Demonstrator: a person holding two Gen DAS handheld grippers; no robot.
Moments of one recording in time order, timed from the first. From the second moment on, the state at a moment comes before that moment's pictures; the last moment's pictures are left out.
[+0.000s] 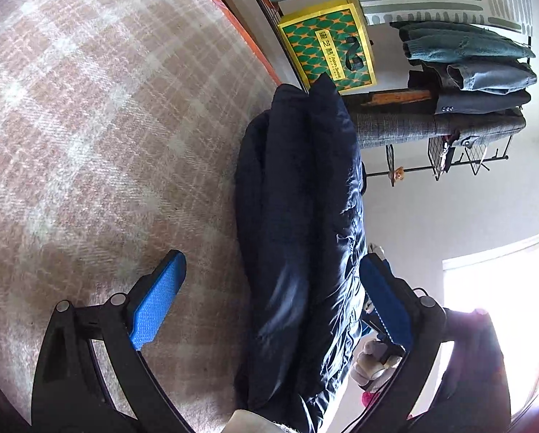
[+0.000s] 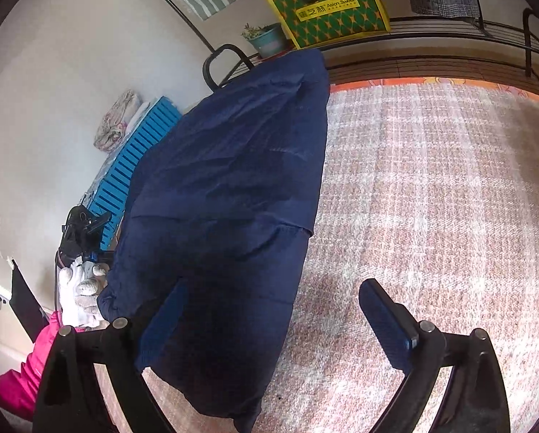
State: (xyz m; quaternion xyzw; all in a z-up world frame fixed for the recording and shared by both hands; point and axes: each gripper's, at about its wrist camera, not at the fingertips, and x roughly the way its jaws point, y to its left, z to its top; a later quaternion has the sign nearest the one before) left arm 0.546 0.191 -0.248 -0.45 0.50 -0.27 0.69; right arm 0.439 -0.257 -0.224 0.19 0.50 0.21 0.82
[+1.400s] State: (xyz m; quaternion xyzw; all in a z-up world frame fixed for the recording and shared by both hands) left arm 0.543 0.067 -0.162 -0.25 0.54 -0.27 0.76; right arm 0.467 -0.154 -0.190 0.08 0.52 0.17 0.83
